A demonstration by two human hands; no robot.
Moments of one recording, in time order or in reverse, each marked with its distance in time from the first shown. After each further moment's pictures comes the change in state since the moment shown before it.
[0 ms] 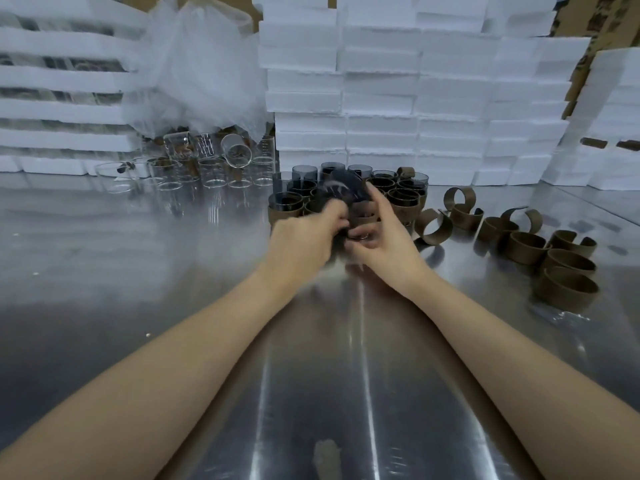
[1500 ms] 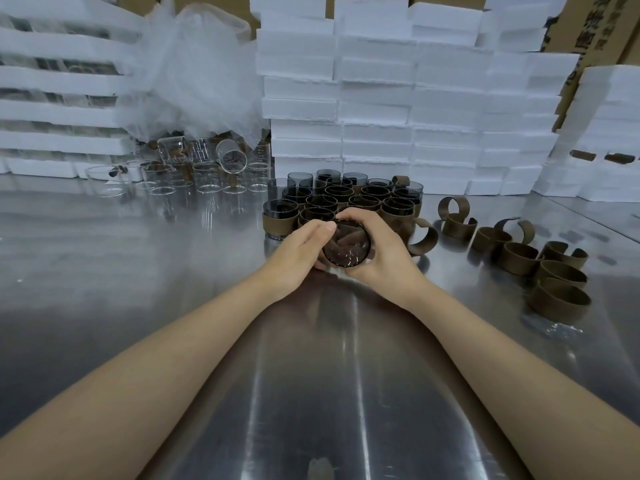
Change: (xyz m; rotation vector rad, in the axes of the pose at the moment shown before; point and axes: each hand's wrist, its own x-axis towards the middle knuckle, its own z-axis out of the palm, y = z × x) left_hand 0.002 -0.010 0.010 -0.937 -0.327 -0.605; right_hand 0.008 0.023 -0.004 -0.154 -0.048 -0.355
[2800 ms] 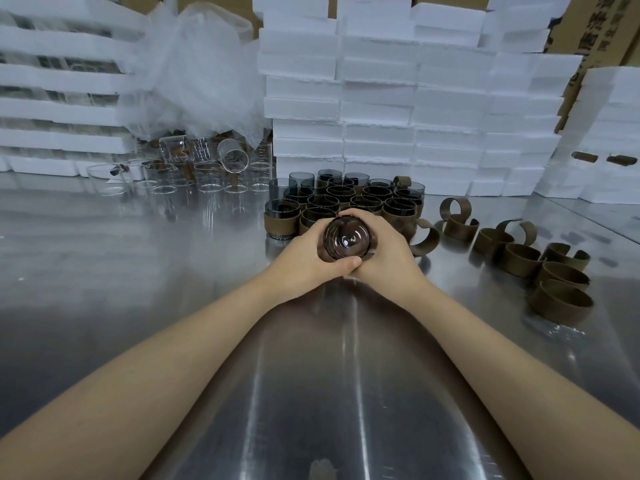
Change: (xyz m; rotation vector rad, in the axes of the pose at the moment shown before) left_hand 0.000 -0.004 0.000 0.212 -0.052 0.062; right_hand 0.001 -0.020 0.000 -0.040 0.017 0.223
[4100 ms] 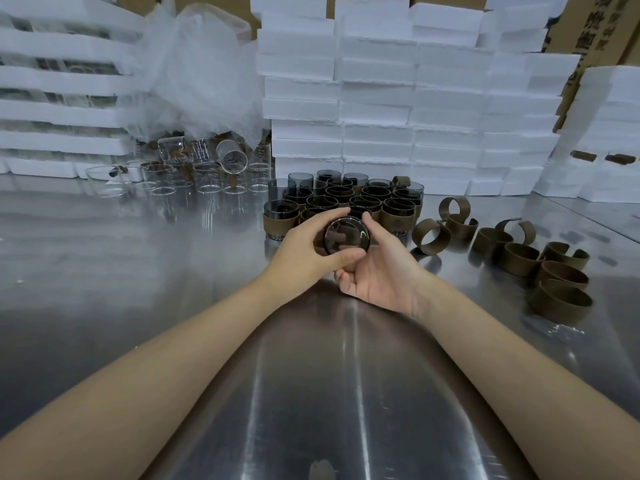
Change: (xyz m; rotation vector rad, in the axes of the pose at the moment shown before) left_hand 0.000 0.002 0.002 -0.030 0.138 0.149; right_hand 0.003 -0.015 -0.002 1.173 -0.372 0.793
